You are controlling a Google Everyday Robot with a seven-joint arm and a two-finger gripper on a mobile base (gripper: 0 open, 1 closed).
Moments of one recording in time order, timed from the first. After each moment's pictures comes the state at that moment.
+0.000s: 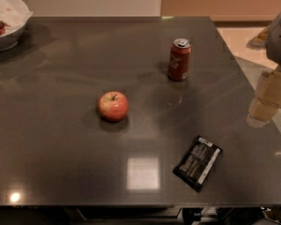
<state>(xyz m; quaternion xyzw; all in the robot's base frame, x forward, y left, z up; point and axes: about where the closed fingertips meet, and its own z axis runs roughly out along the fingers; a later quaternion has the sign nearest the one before) 0.438 -0.217 0.976 -0.60 0.78 -0.03 0.16</state>
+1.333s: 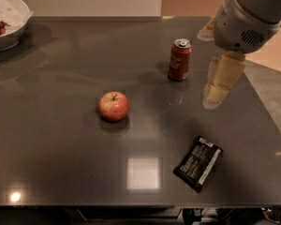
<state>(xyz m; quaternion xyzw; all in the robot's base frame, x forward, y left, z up) 0.482 -0.139 0.973 -0.67 0.72 0.01 0.18</state>
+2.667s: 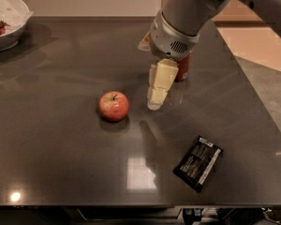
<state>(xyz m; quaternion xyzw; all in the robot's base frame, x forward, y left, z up) 0.517 -0.020 0.931 -0.74 0.64 0.09 0.20</state>
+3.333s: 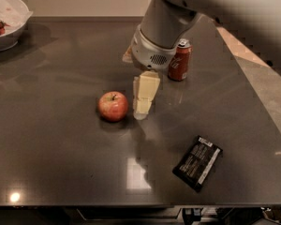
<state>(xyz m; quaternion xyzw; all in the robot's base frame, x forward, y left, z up) 0.515 0.016 0.901 -0.76 0.62 0.09 0.18</state>
